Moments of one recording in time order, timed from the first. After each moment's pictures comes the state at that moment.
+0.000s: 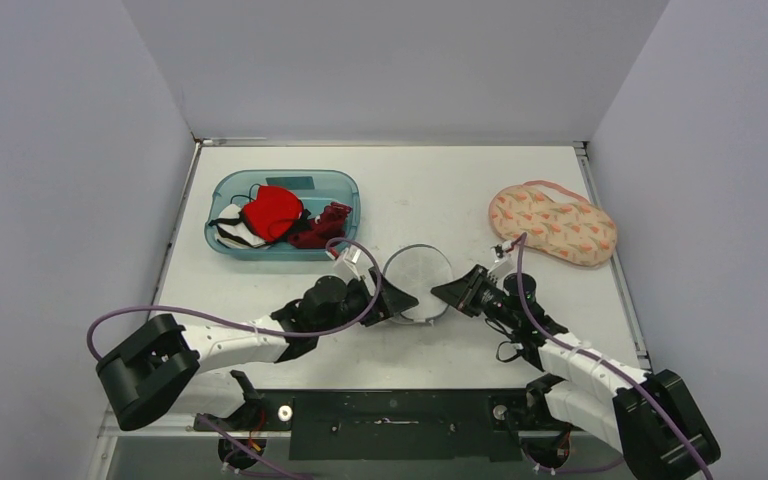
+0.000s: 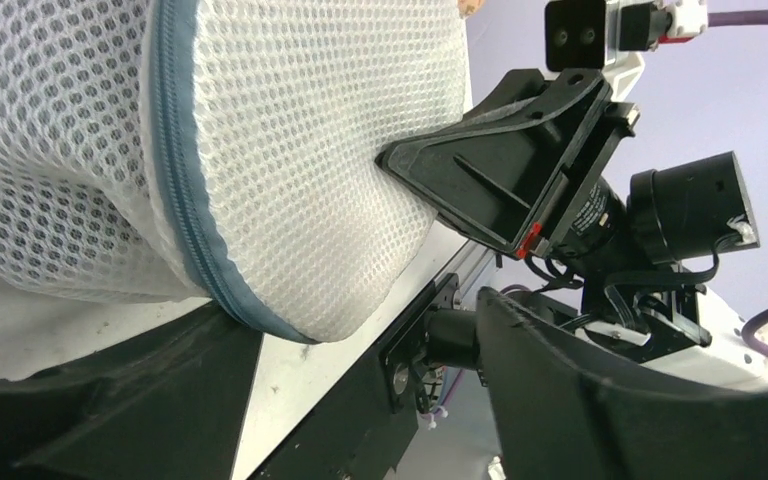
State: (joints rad) left arm -0.94 1.29 0.44 0.54 0.04 -1.19; right arm 0.44 1.01 0.20 0.47 -0.38 0.97
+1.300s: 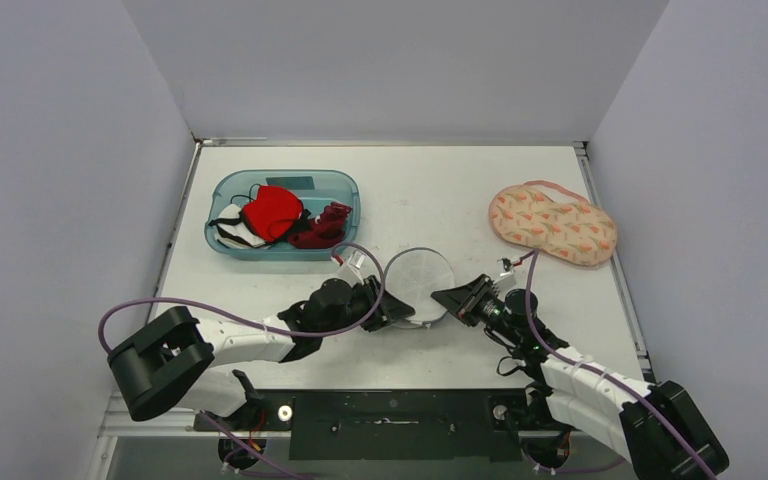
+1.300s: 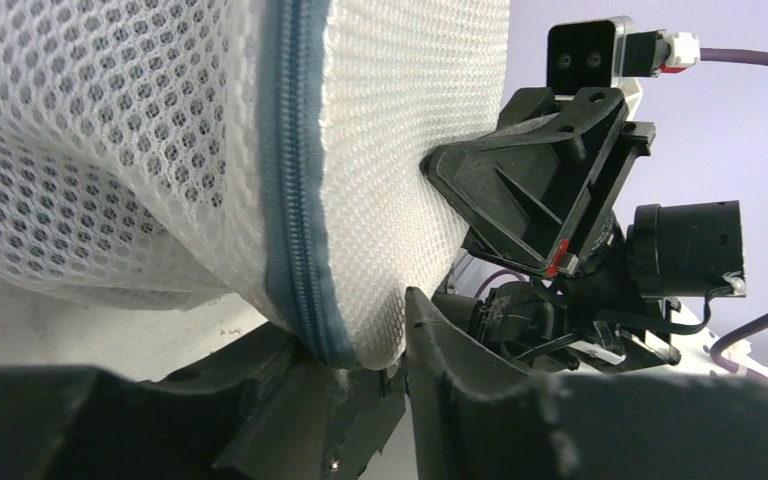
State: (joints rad) left arm -0.95 1.36 0.43 0.58 0.07 -1.27; right arm 0.50 0.93 0.08 0.57 -0.27 1.21
